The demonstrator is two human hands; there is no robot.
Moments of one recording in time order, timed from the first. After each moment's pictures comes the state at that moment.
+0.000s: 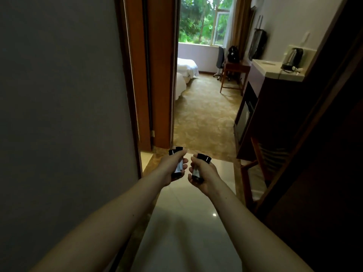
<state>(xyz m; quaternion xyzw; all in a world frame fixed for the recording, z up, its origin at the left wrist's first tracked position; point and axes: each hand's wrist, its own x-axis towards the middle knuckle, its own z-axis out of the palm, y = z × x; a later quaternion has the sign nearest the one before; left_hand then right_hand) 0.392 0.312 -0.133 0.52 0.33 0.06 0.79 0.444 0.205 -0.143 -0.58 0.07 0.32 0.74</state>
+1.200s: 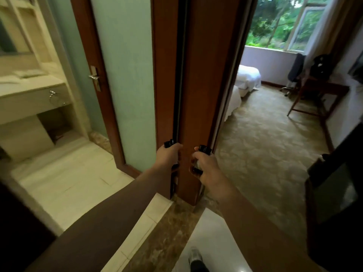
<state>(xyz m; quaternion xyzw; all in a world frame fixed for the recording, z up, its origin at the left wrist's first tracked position) 0.945 0.807 -0.136 0.46 0.45 0.28 0.71 1.032 0.729 -0.139 -0.63 -0.04 0.40 0.66</state>
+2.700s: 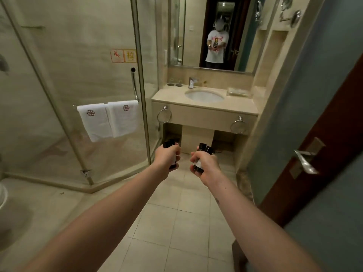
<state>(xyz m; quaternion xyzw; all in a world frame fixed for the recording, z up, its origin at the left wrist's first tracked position) 0.651 1.440 -0.139 0.15 0.63 0.63 0.42 0.757 1.494 -0.149 -0.48 -0.35 0.72 0.36</state>
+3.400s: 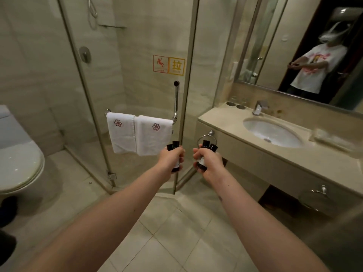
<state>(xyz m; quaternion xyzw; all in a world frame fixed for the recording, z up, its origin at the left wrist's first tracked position) 0.442 1.723 -0.153 0.00 0.63 0.72 0.29 0.503 1.827 -0.150 -0.38 -0.45 0.78 0.20</state>
